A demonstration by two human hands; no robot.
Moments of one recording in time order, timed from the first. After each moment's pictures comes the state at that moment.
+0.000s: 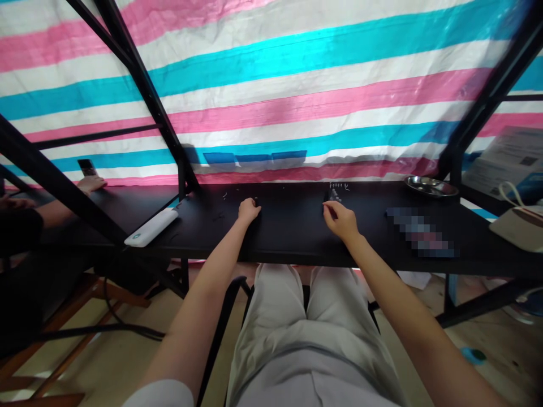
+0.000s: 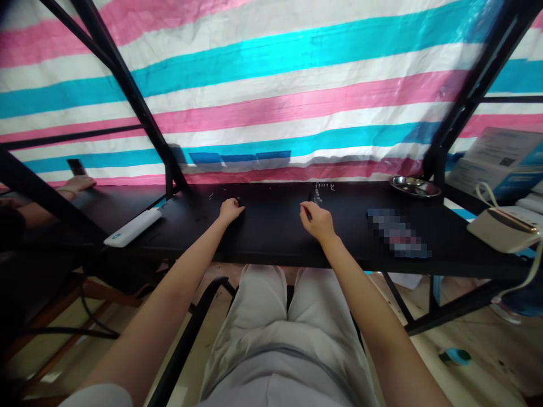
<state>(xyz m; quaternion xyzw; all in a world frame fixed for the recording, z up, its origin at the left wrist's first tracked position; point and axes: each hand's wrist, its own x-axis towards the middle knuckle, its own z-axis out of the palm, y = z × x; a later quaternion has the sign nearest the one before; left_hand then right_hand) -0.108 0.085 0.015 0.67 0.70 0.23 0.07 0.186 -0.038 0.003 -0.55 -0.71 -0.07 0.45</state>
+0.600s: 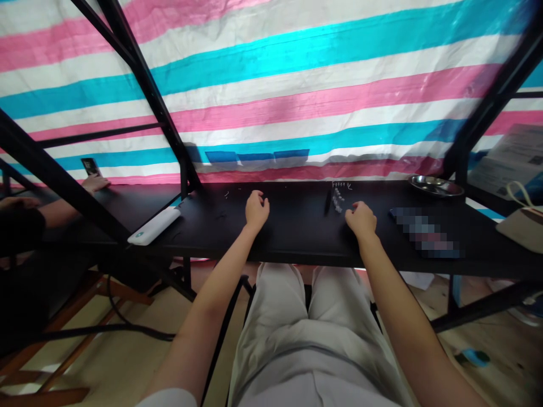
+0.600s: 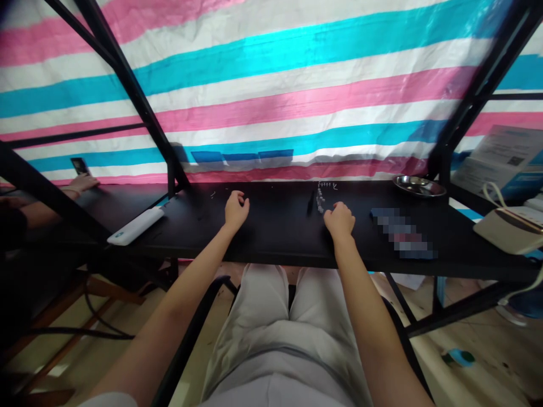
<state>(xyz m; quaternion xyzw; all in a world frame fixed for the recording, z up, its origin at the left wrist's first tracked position) -0.077 0.037 0.022 0.69 0.58 0.43 -0.01 0.224 -0.025 -0.001 -0.80 -0.49 0.00 0.34</state>
